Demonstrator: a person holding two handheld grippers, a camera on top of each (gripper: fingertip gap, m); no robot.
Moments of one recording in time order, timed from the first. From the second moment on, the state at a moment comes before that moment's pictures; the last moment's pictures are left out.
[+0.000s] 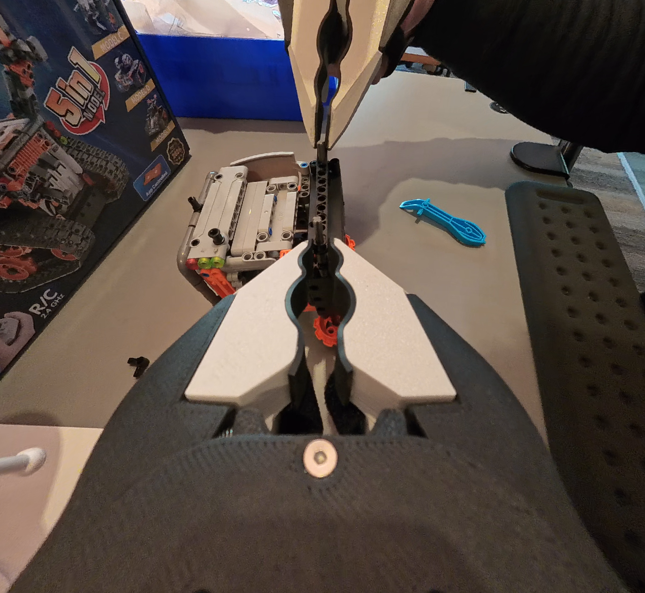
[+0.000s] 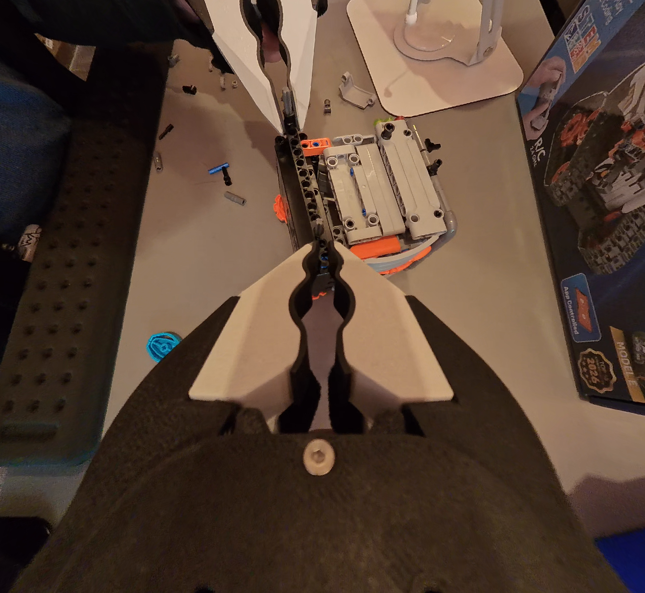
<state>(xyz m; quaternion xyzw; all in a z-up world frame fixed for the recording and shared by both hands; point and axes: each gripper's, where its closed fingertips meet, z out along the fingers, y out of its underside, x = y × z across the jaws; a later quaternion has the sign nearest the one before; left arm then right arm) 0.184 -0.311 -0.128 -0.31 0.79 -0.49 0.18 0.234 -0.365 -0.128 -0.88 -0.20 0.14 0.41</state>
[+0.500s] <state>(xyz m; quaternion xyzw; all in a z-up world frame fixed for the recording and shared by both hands) 0.179 -0.314 -0.129 -0.30 0.77 -0.51 0.22 0.232 -0.363 -0.130 -0.89 -0.23 0.09 0.39</state>
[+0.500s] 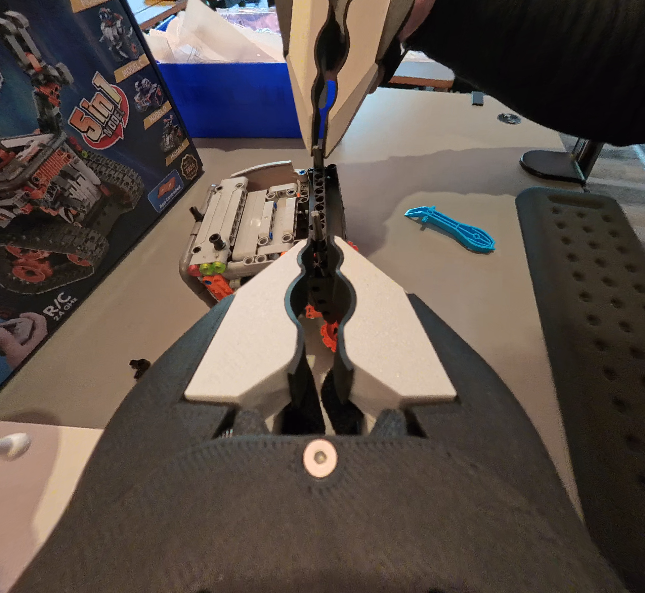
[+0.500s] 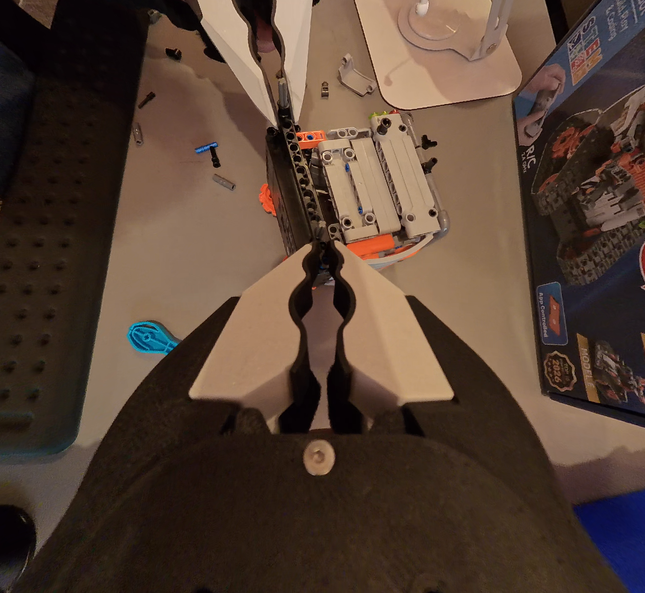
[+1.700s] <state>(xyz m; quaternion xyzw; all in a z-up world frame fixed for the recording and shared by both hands) 0.184 -0.312 -0.128 -0.29 0.80 -0.49 0.18 0.236 -0.370 -0.135 -0.89 -0.26 0.10 0.37</state>
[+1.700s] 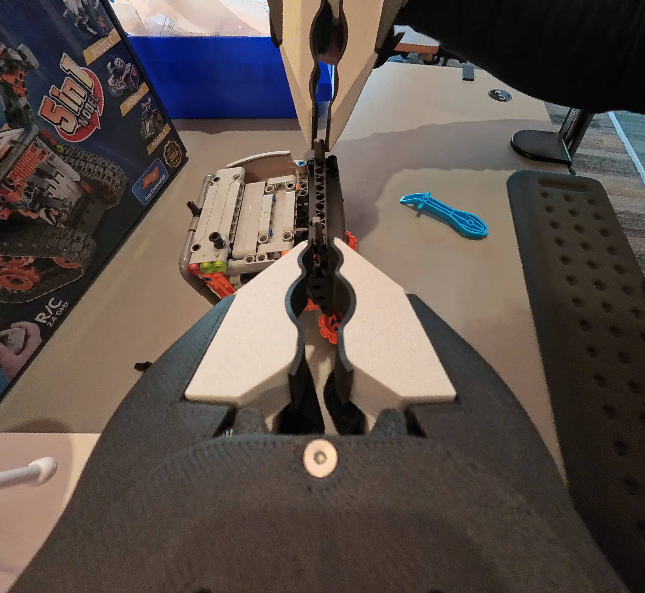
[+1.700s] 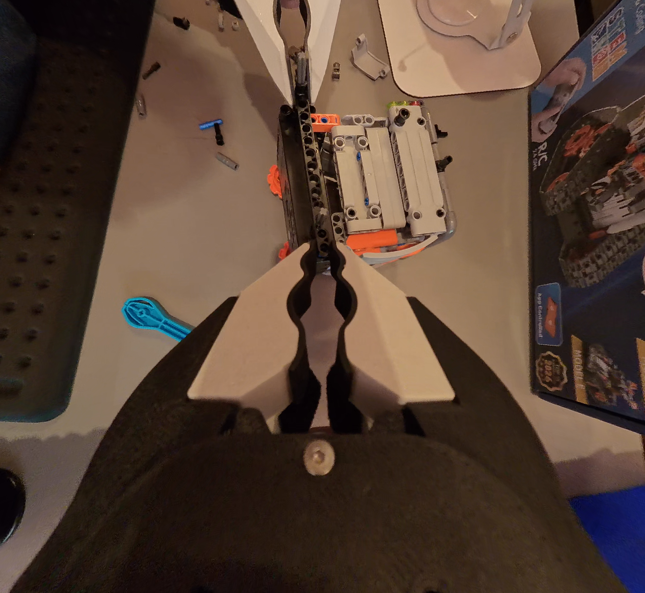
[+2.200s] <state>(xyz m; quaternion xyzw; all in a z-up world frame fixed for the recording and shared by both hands) 0.182 -0.310 -0.130 -0.30 0.78 -0.51 0.19 0.231 -0.371 -0.138 -0.90 -0.29 0.05 0.31</state>
